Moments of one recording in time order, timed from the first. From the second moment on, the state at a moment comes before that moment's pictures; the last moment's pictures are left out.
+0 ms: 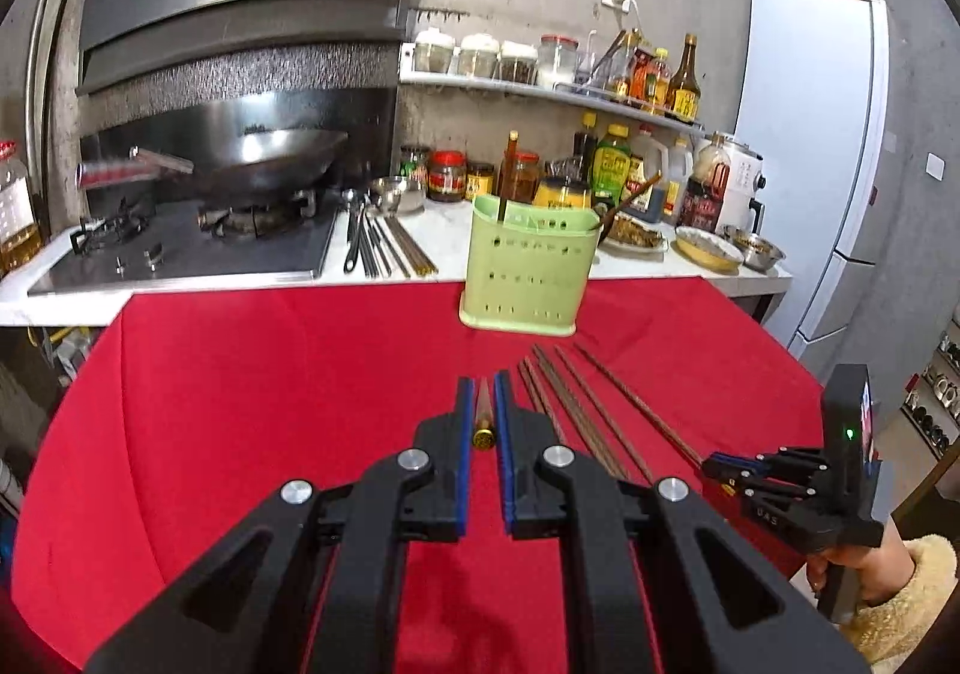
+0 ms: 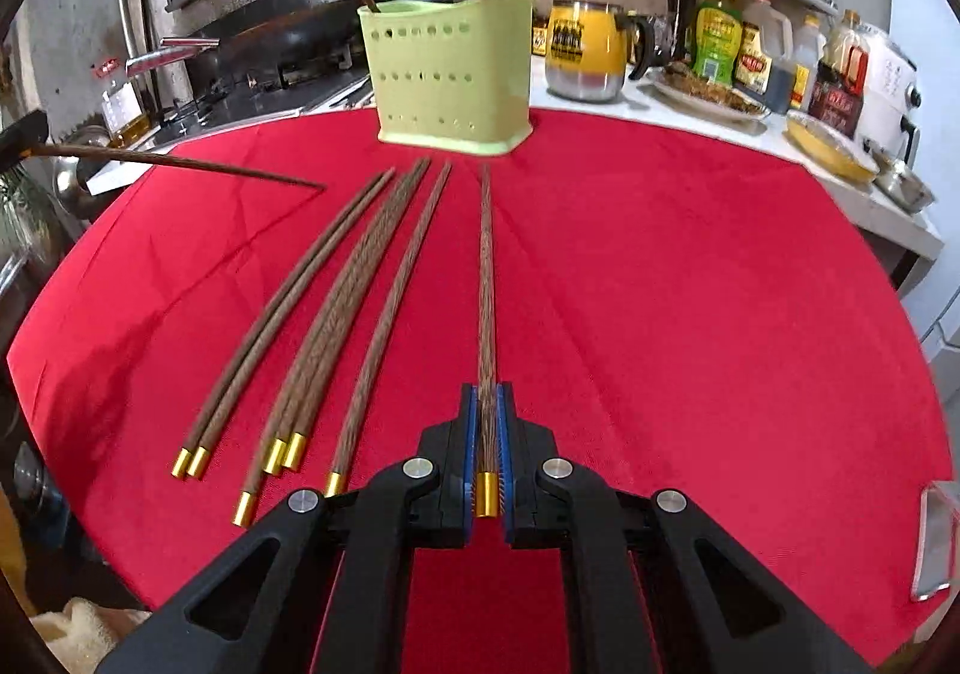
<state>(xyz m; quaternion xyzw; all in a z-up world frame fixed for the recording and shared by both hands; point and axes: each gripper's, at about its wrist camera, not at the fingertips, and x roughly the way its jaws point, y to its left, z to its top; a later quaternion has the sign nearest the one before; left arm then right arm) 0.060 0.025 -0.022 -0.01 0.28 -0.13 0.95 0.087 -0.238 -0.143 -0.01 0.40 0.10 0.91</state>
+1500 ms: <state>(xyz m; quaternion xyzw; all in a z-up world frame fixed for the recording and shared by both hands) 0.055 0.018 0.014 0.01 0.23 -0.13 0.97 0.055 -0.251 0.039 0.00 0.19 0.10 0.98</state>
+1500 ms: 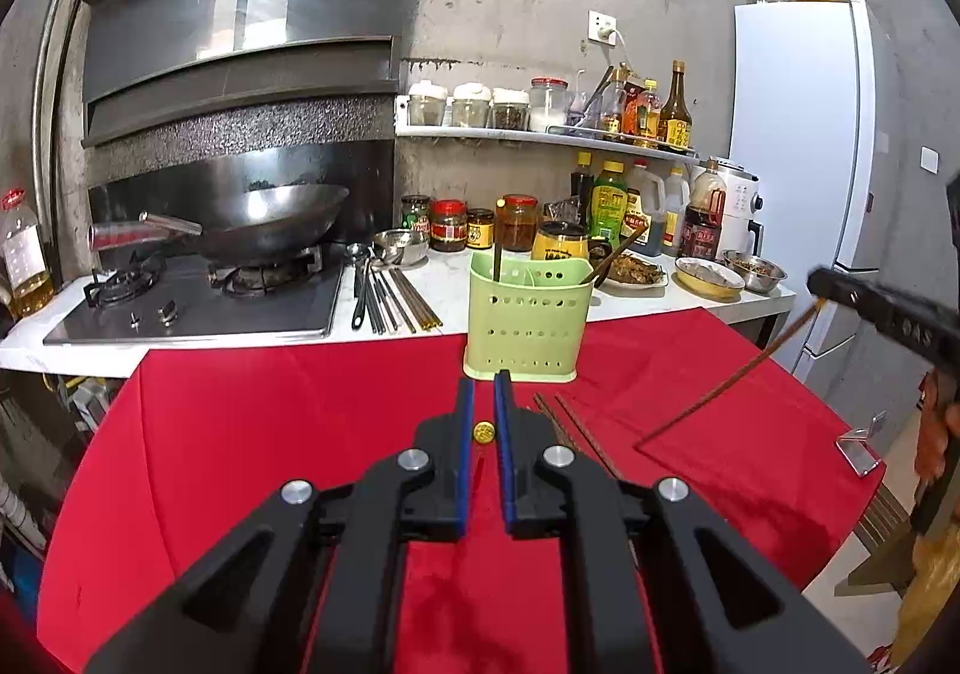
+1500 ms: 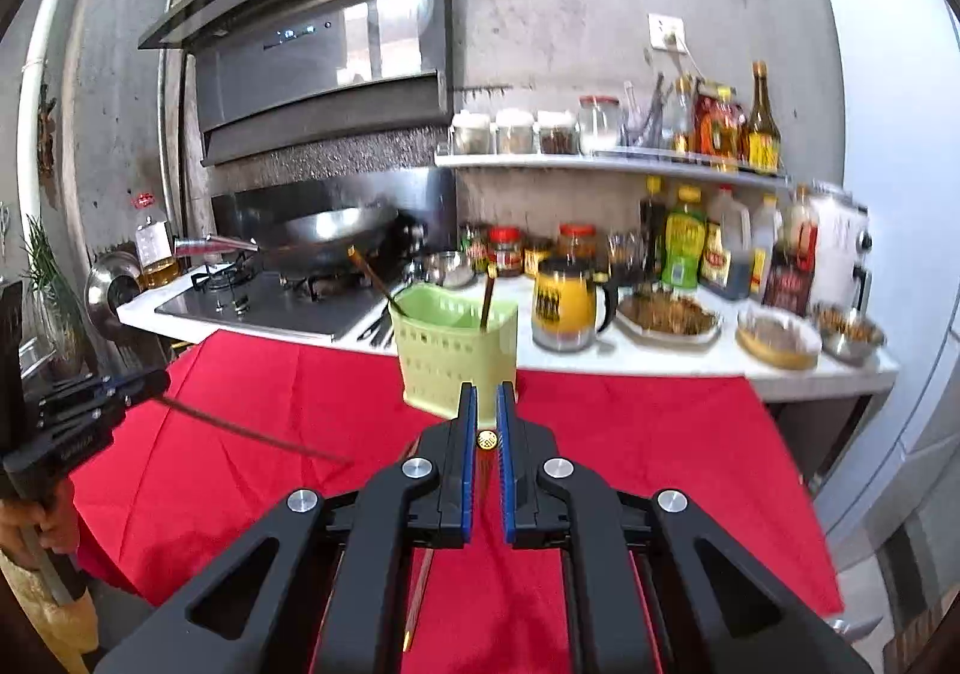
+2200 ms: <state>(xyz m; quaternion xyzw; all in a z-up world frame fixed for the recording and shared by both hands) 0.101 -0.003 0.065 0.05 0.22 -0.17 0.96 0.127 -0.244 0.054 -0.01 0.19 0.11 0.97</state>
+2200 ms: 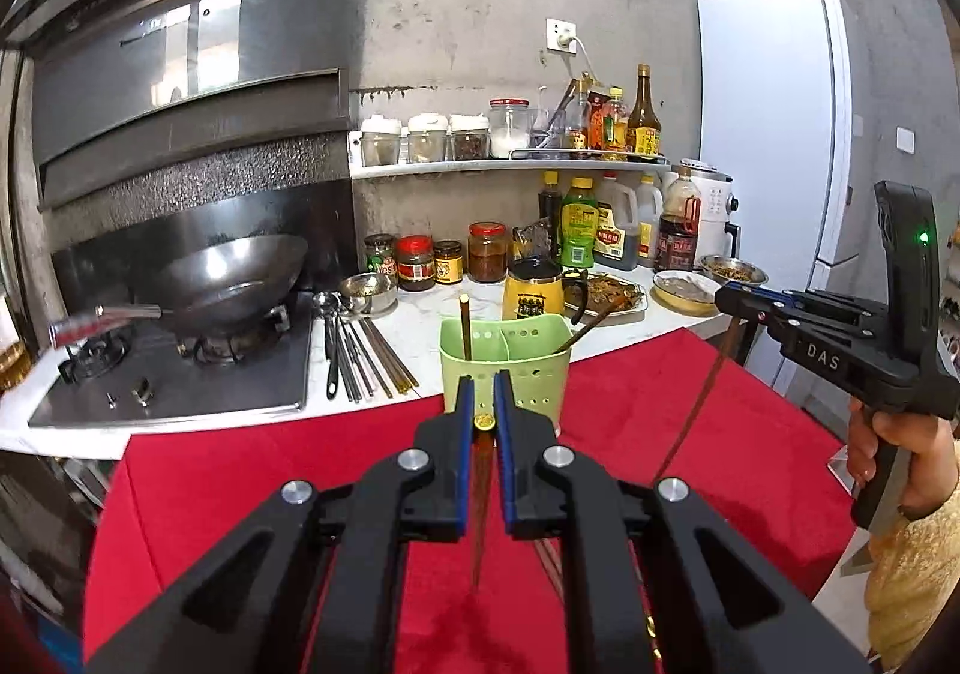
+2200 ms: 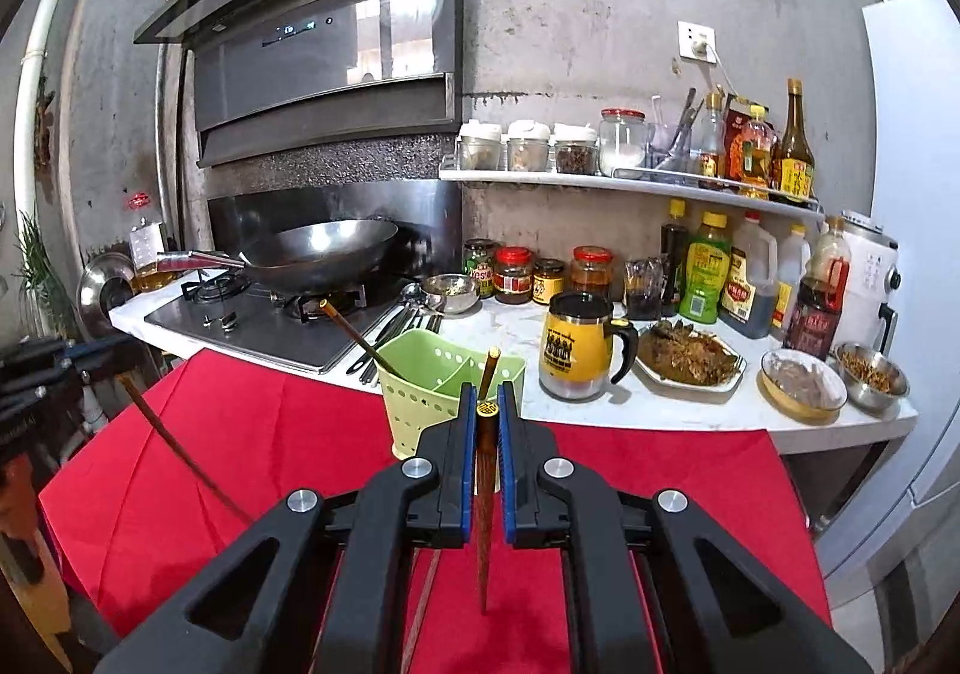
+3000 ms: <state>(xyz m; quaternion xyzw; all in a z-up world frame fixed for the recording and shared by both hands) 0.084 0.017 0.002 0.05 0.31 -0.14 0.94 0.109 -0.228 0.002 -0.04 0.25 0.11 0.96</state>
